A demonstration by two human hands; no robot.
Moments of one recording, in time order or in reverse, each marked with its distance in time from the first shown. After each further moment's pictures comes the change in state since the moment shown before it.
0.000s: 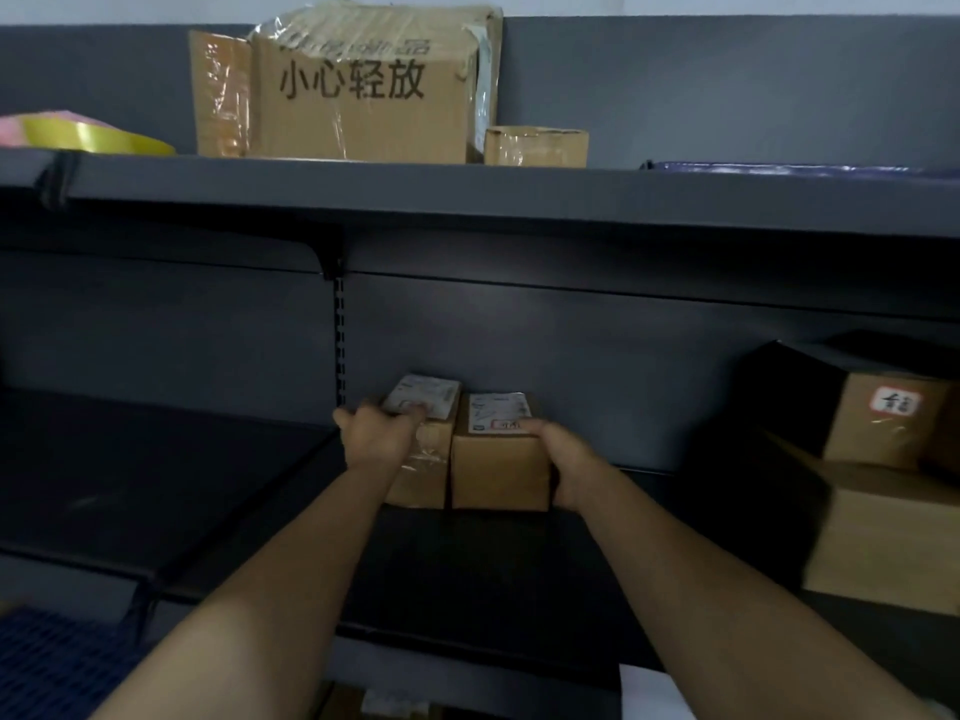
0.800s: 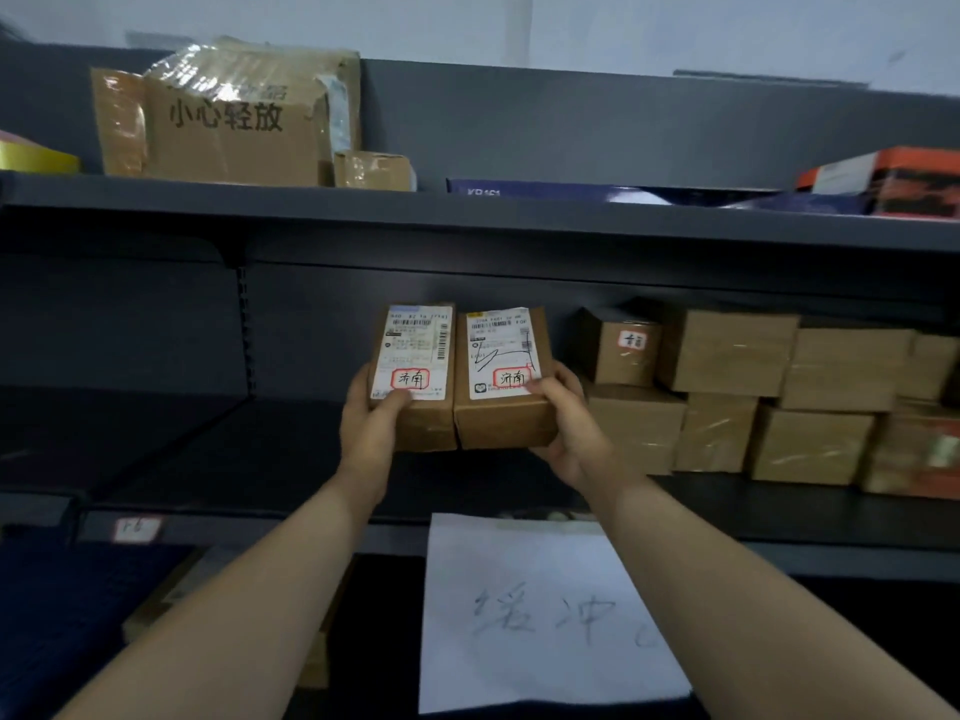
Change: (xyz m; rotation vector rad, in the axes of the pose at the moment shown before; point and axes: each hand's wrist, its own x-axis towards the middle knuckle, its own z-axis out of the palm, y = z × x) left_hand -0.196 0.041 0.045 -0.607 -0.228 0.117; right_hand -0.163 0.032 -0.162 0.300 -0.045 -0.403
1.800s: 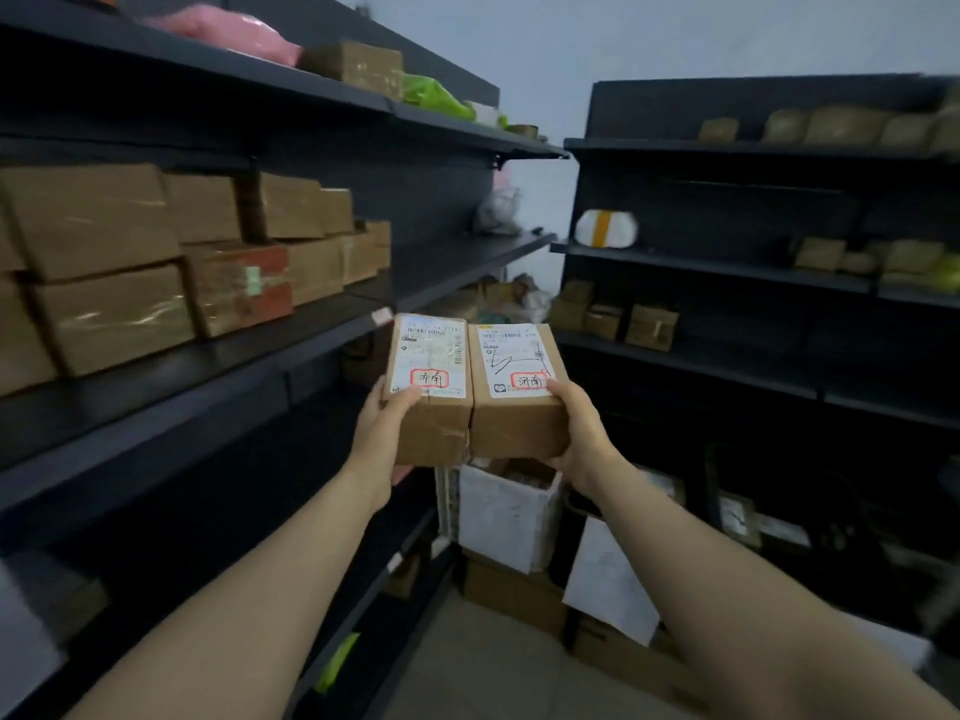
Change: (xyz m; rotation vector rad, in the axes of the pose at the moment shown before) left_hand -0.389 -0.098 0.380 -0.078 -1.172 -0.584; right_hand -0.432 -0.058 -0.392 -0.001 1.313 -0.166
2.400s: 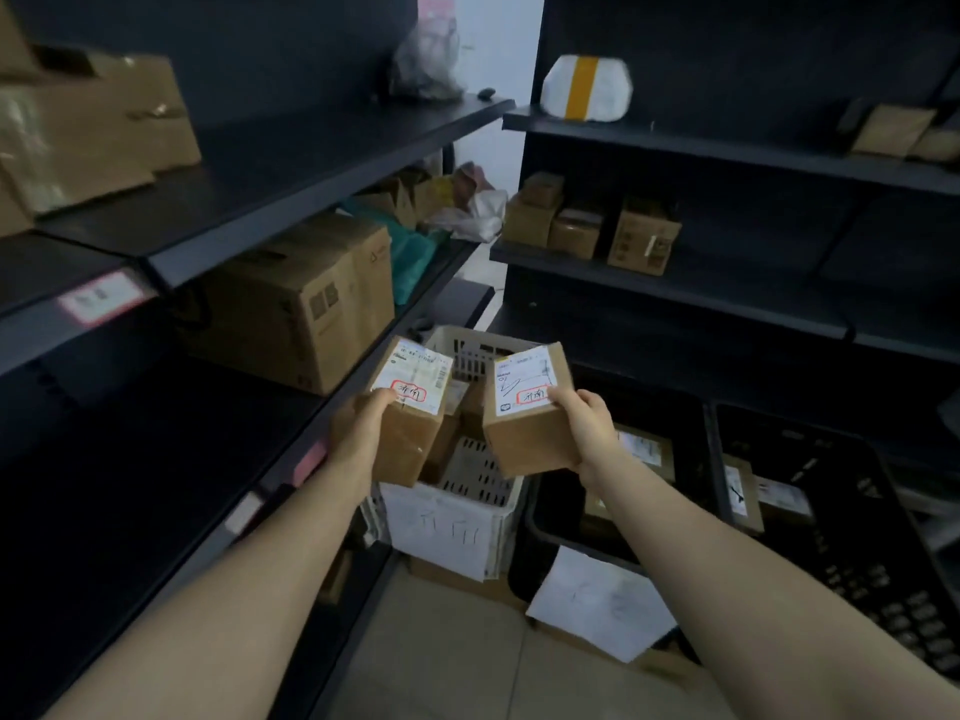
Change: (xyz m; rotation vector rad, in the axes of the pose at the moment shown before) left_hand 0.316 -0.155 0.138 0.176 0.129 -0.290; right_hand 0.325 0.051 -0.117 -0.227 0.288 0.176
